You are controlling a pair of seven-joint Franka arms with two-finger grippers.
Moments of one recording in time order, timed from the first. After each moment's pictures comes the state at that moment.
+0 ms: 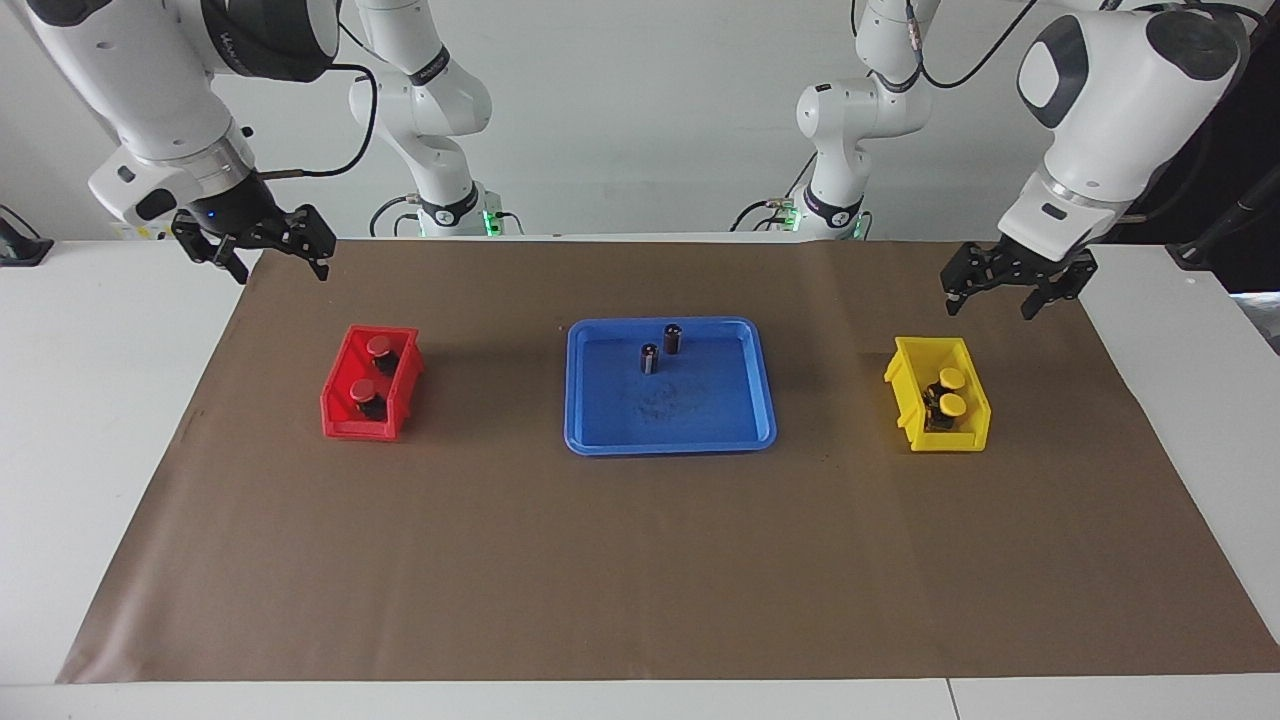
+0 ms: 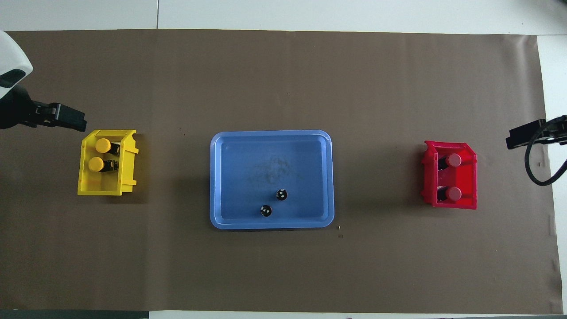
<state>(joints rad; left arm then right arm) 0.05 0.03 -0.14 -1.63 0.01 1.64 0.06 -0.05 -0.03 -0.03 -1.63 -0.03 1.54 -0.12</state>
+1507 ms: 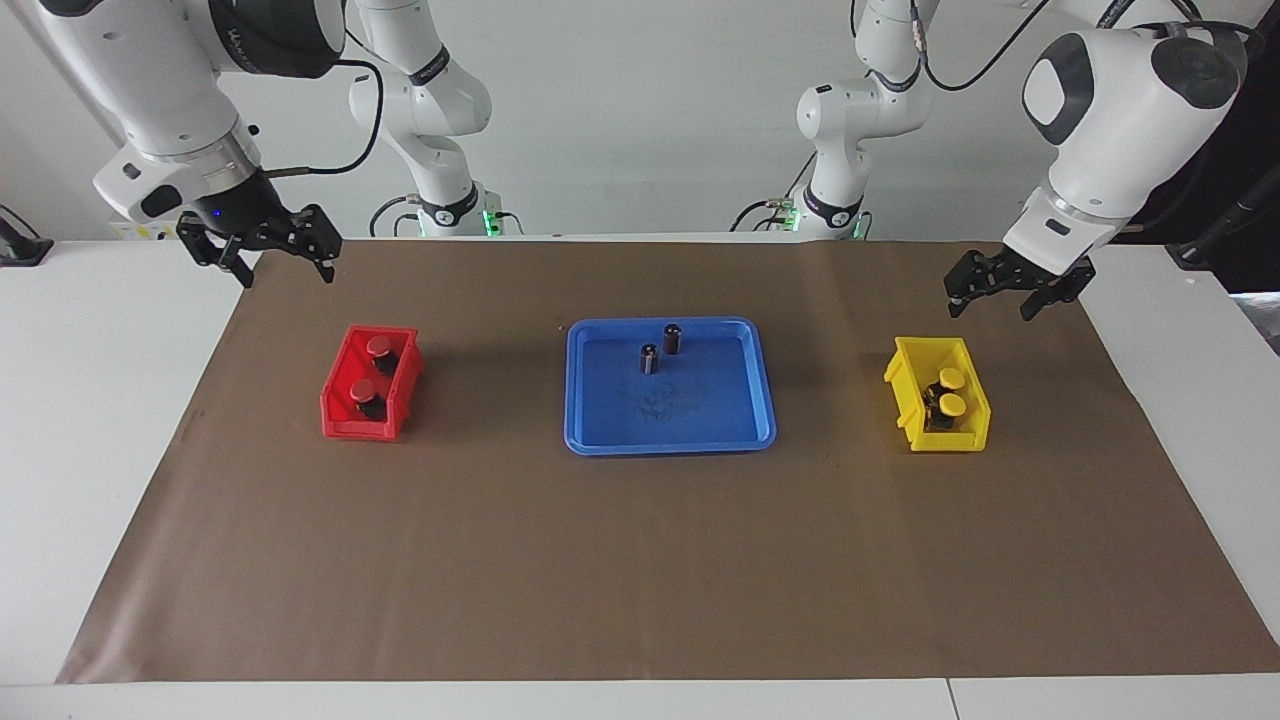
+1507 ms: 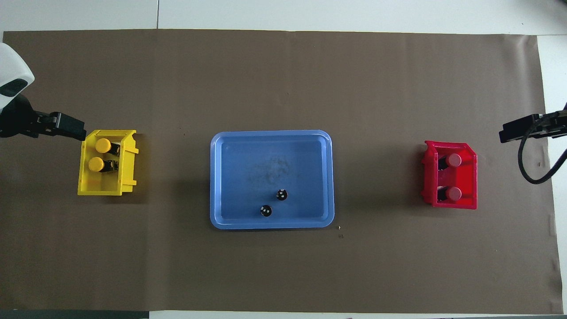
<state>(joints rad) 0.05 0.02 -0.15 -1.68 0.01 1.65 0.06 -0.04 0.00 -0.01 -1.64 -0.01 1.61 -0.12</state>
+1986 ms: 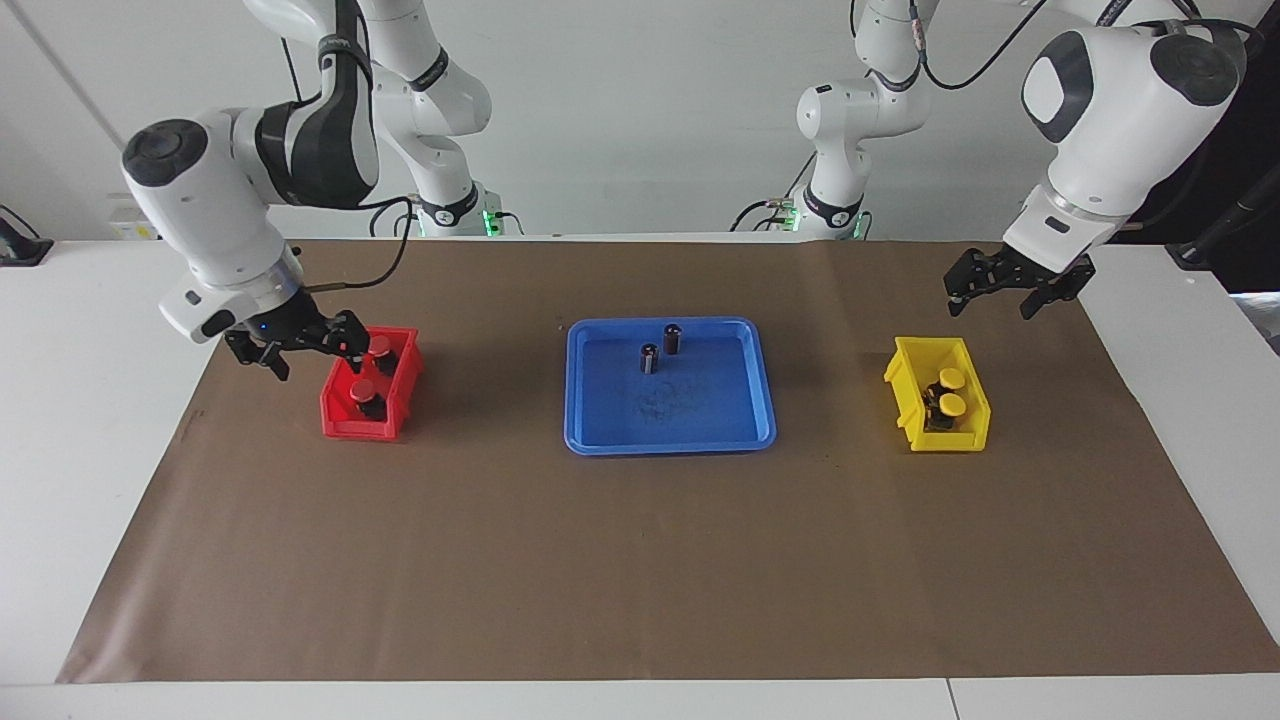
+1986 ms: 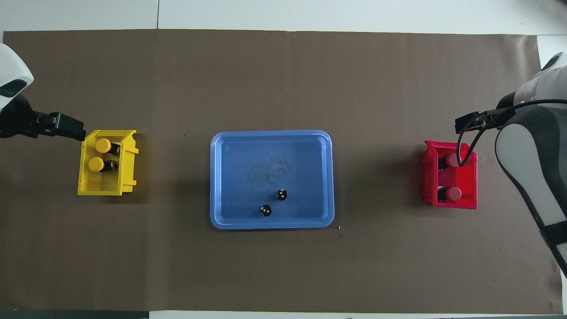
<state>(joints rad) 0.05 0.01 -0.15 -1.68 0.01 1.65 0.06 -0.04 0.09 -0.01 -1.91 -0.01 1.99 -0.13</state>
